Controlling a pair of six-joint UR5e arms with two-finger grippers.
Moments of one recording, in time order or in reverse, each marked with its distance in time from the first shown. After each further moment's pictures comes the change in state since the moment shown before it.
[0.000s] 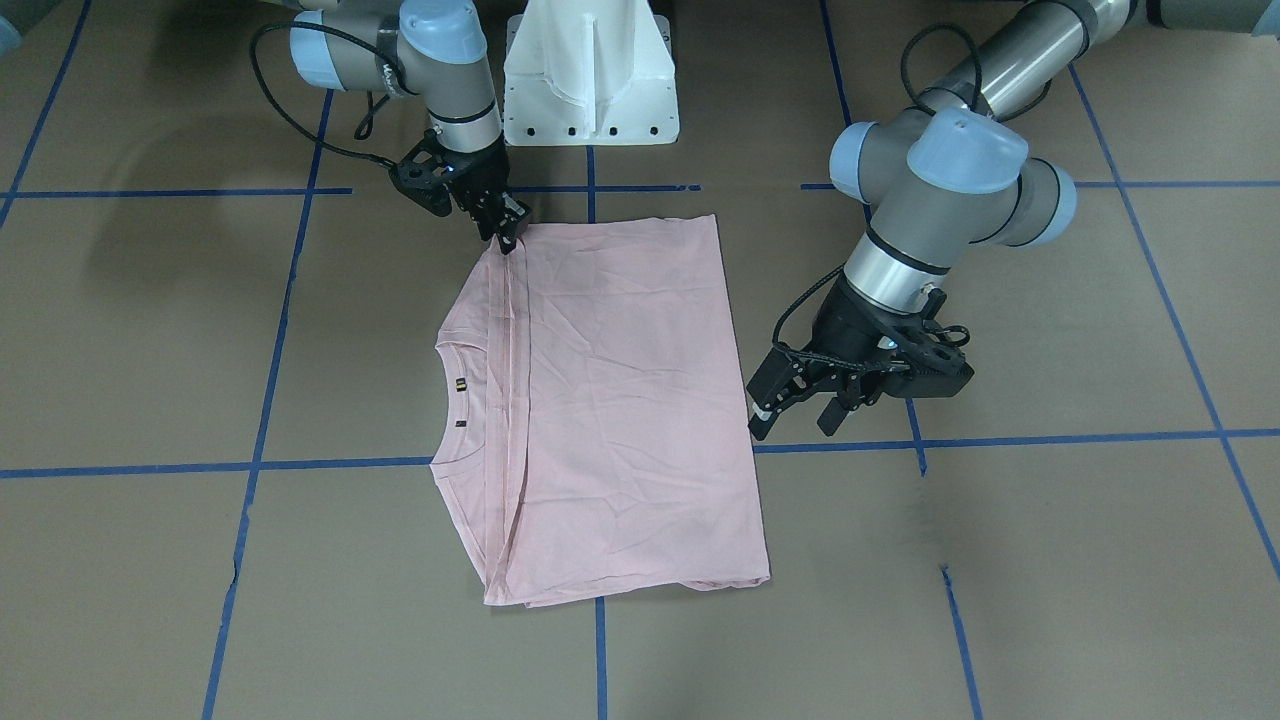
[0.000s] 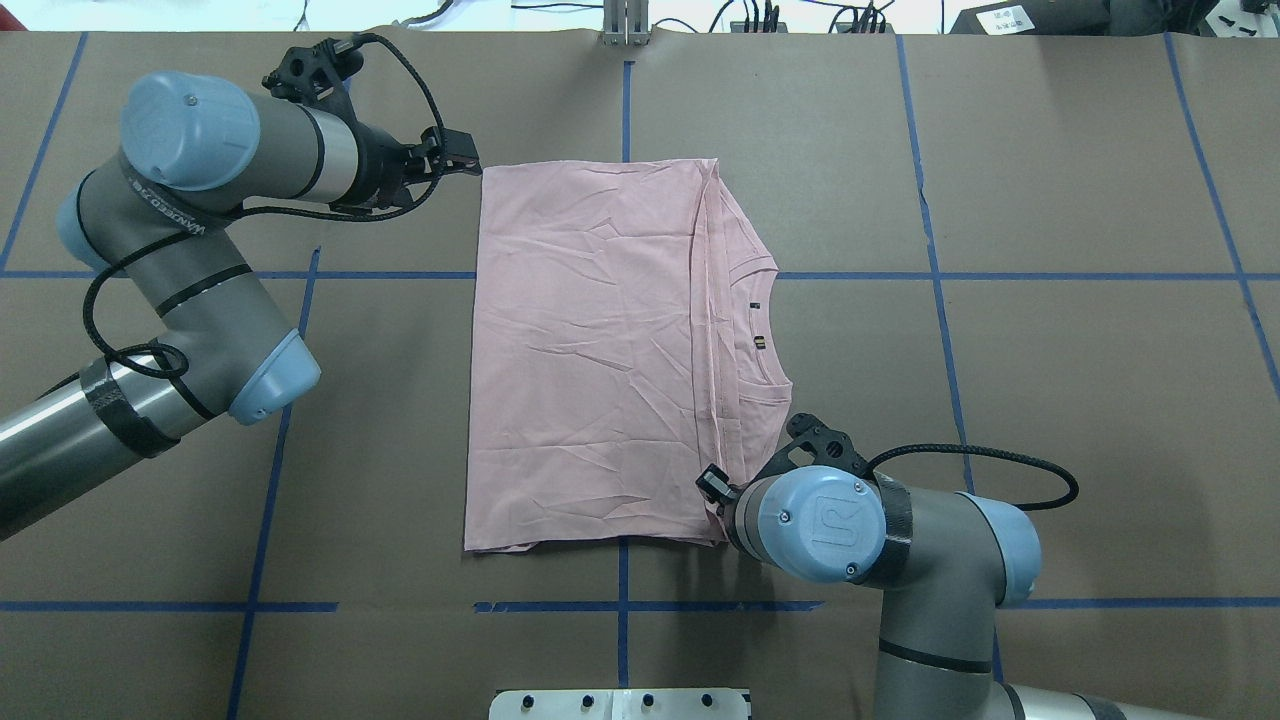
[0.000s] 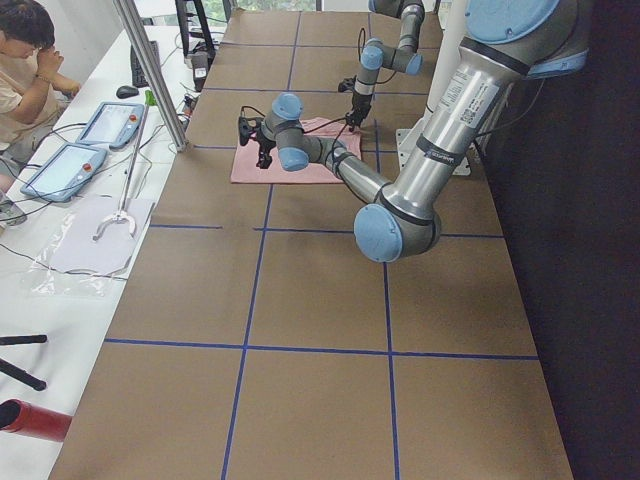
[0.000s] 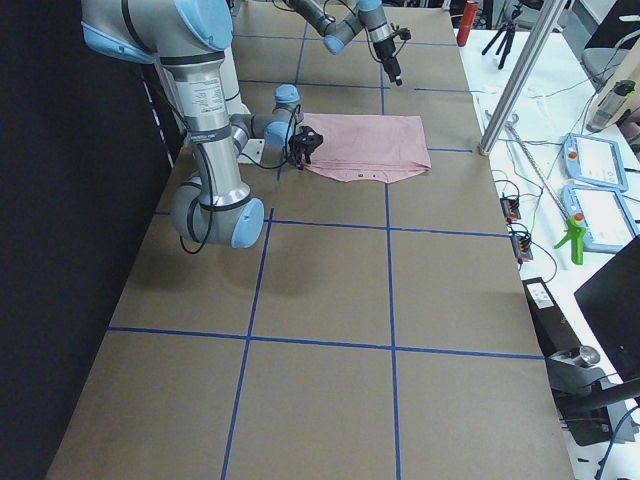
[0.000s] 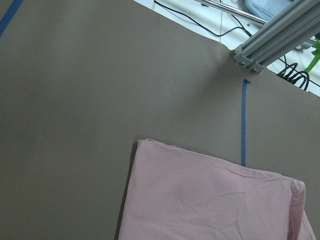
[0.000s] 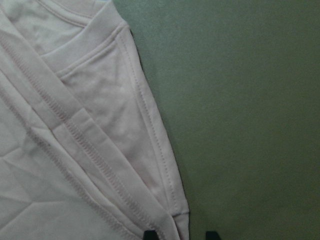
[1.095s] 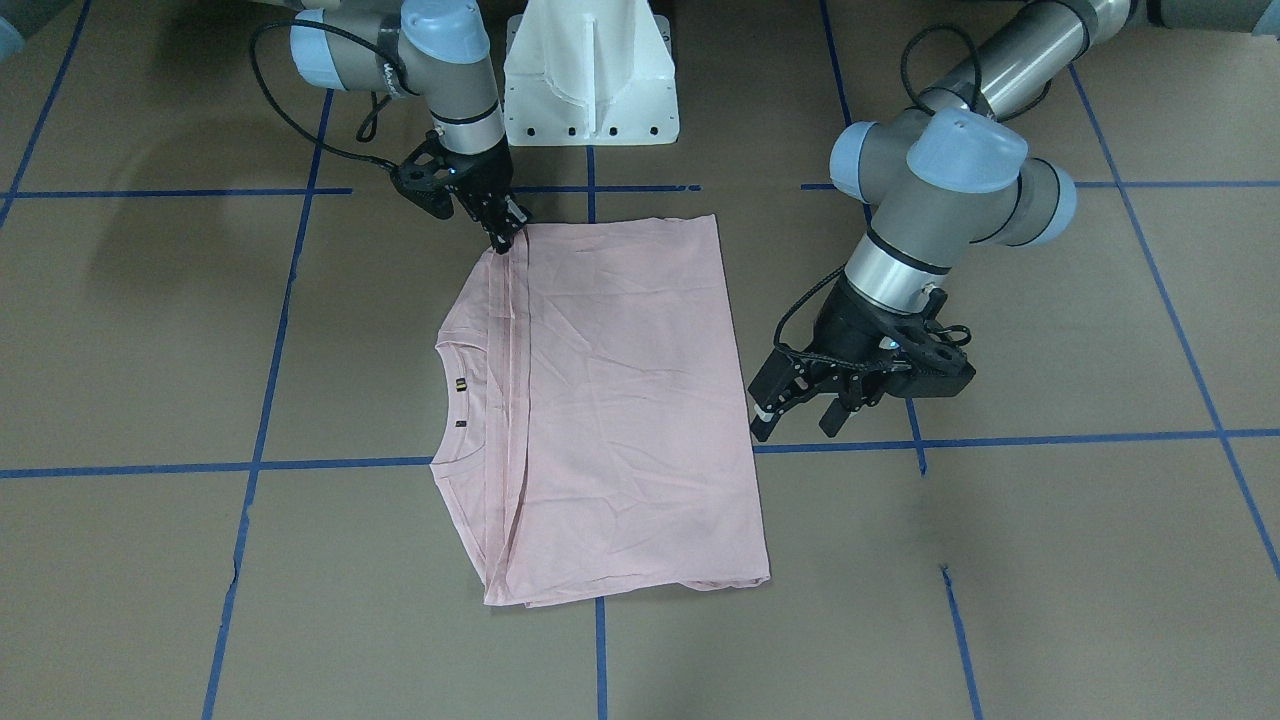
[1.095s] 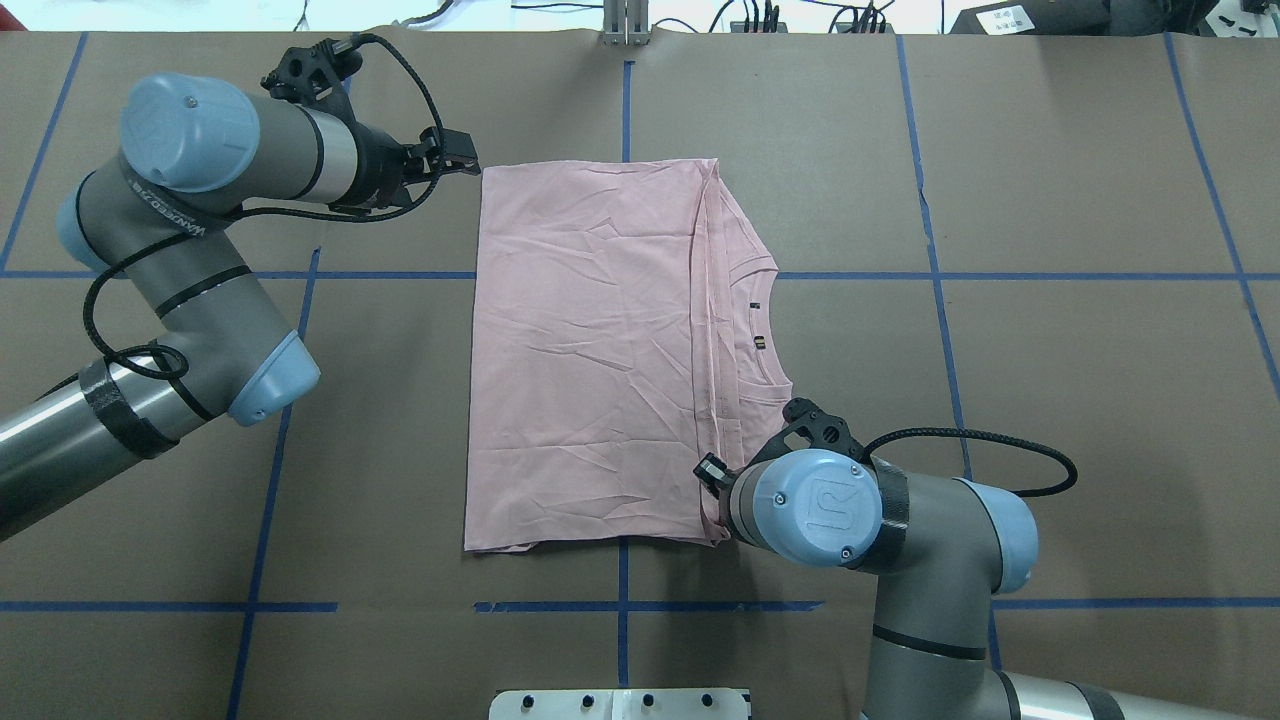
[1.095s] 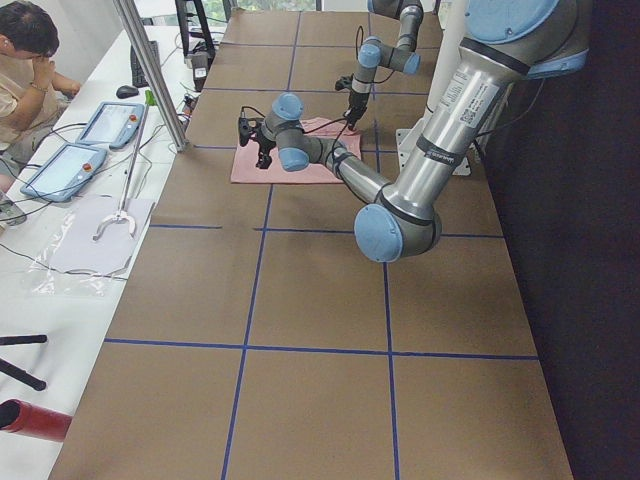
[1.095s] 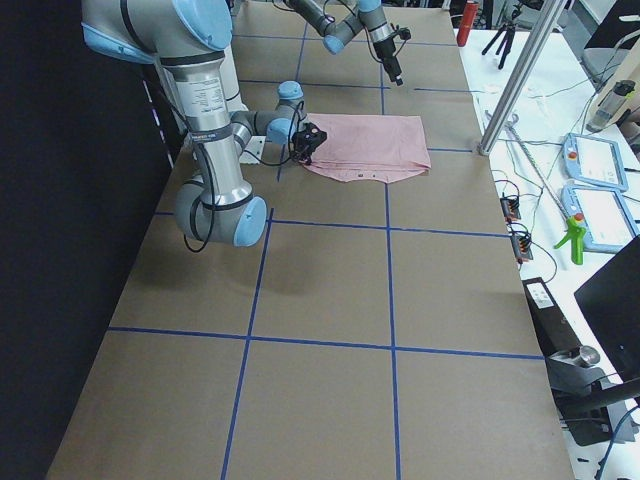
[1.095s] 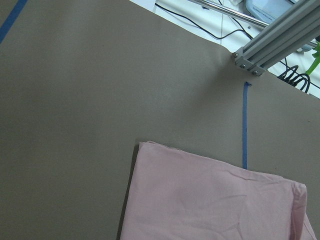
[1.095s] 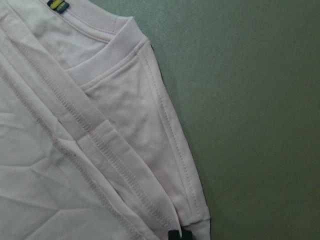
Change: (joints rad) left arm 0.001 0.002 -0.002 0.000 0.014 -0.001; right arm 0.021 0.021 0.003 -0.018 0.002 -0.005
